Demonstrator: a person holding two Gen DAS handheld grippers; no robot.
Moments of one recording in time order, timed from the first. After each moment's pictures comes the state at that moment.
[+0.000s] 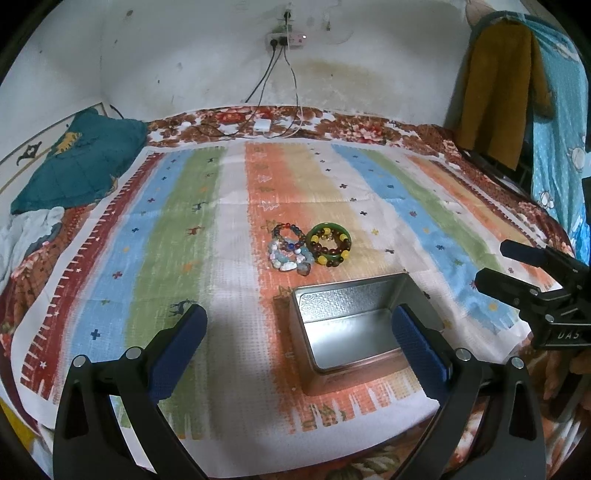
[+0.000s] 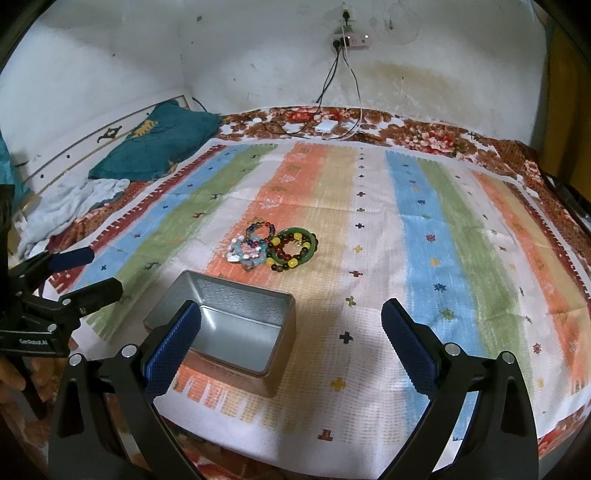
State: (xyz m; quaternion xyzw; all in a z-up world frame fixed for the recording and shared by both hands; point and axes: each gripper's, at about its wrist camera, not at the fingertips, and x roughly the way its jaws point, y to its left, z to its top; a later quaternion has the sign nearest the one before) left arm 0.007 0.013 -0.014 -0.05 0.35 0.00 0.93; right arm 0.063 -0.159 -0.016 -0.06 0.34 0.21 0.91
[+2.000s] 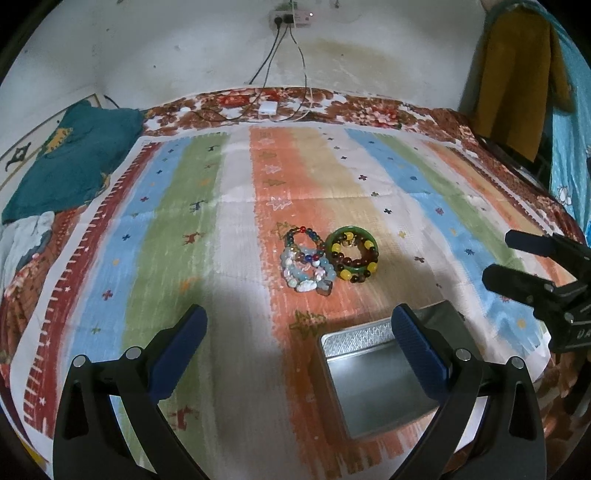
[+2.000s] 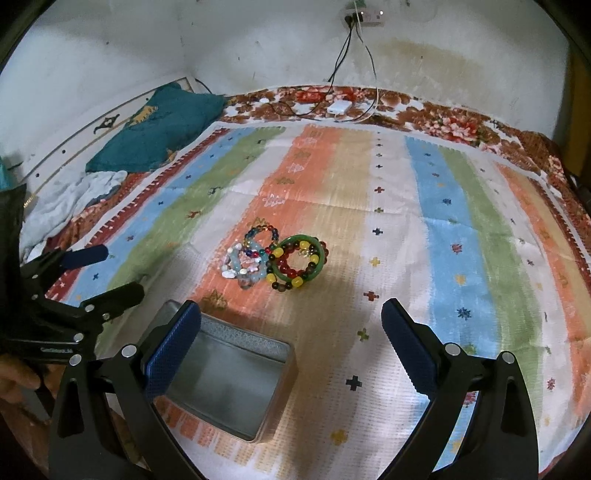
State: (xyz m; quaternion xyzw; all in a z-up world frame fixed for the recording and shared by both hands) left arm 0.081 0.028 -0.024 -0.04 0.40 0.01 0.92; right arm 0.133 -0.134 -0.017 -0.07 0.39 0.23 0.89
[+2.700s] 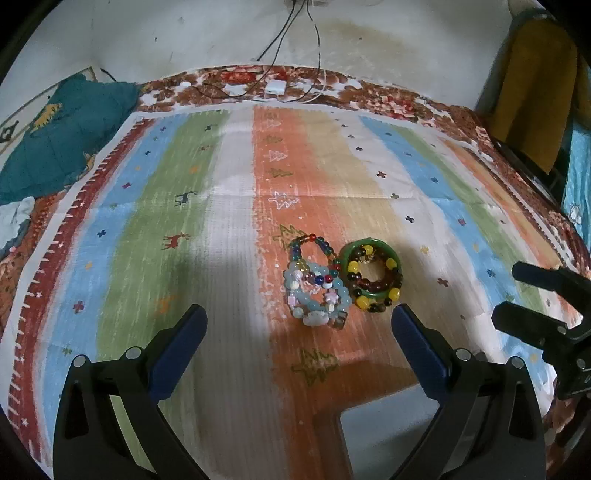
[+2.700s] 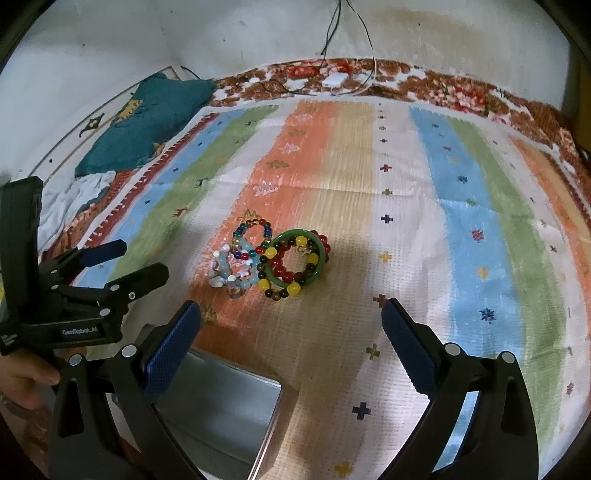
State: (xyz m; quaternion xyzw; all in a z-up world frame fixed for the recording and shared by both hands) left arm 0.146 0.046 -0.049 -0.08 0.43 0.01 0.90; right arm 0.183 -0.122 -0.039 -0.04 0.44 0.23 0.86
